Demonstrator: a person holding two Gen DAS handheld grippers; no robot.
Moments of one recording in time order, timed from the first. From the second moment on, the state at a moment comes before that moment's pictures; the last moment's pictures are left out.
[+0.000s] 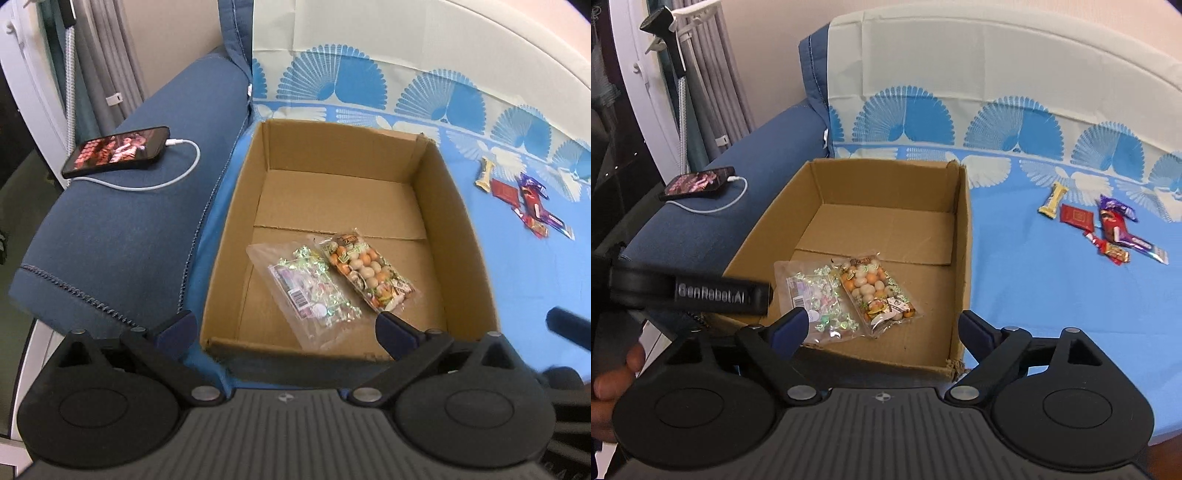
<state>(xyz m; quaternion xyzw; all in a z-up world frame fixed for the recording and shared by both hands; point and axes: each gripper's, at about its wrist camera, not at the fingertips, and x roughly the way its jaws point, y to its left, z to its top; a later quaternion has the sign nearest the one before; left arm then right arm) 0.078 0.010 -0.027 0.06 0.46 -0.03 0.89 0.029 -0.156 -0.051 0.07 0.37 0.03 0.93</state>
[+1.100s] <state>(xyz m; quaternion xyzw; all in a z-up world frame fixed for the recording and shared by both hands) -0.004 0.007 0.012 0.07 0.38 -0.03 0.92 -0.057 -0.156 -0.010 0.05 0.30 0.02 0.95</state>
